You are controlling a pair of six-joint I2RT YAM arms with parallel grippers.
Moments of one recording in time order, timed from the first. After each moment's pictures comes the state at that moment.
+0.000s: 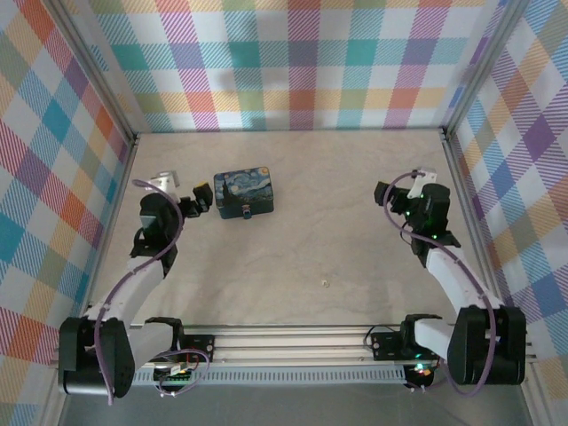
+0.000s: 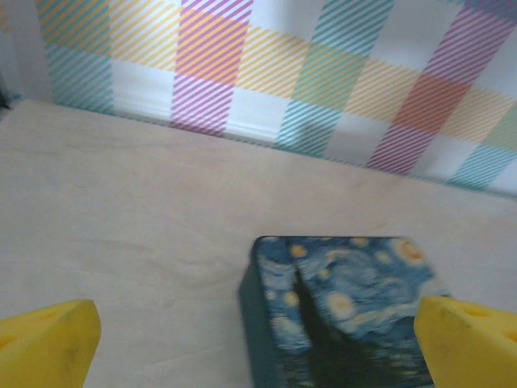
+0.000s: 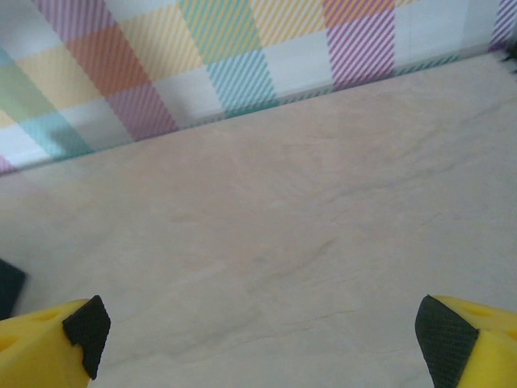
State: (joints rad) left arm -0.06 1.06 0.57 0.24 0.05 -0.31; right arm 0.00 1.10 0.63 0.10 -0.15 0.29
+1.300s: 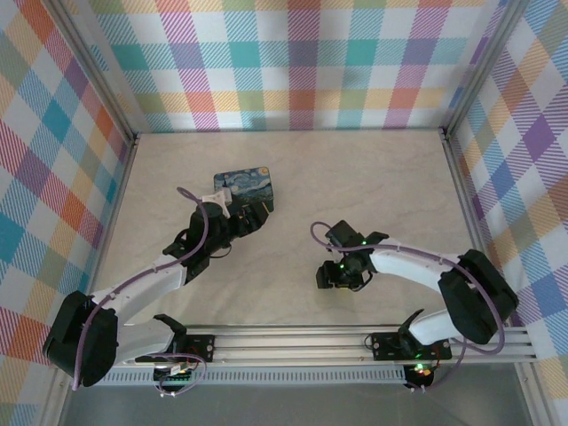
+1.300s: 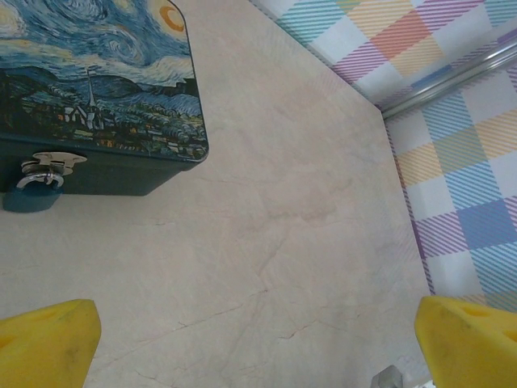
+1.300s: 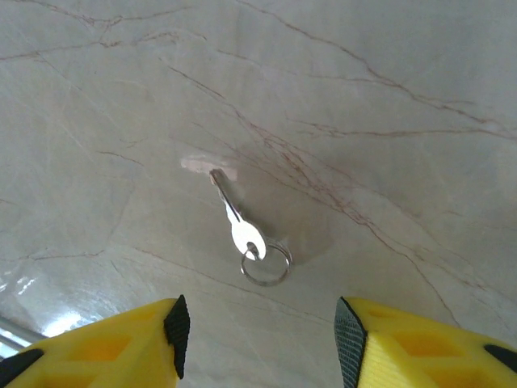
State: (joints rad) left arm -0.52 1.16 0.57 0.16 0.09 -0.84; right arm 0.73 1.42 0.70 -0.62 -0.28 0.62
